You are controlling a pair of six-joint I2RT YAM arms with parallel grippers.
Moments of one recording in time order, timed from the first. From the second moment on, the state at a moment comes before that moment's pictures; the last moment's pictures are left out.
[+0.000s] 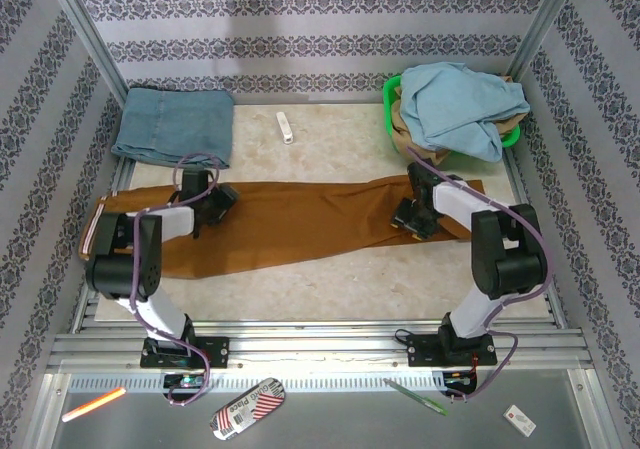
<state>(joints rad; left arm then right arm) 0.01 1.65 0.71 0.09 0.19 -0.94 0.15 1.67 0.95 -0.69 -0.13 0.69</state>
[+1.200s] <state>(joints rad) 0.12 1.33 0.53 -0.08 0.32 -0.95 -0.40 1.41 0.74 -0.68 -0.36 0.89</state>
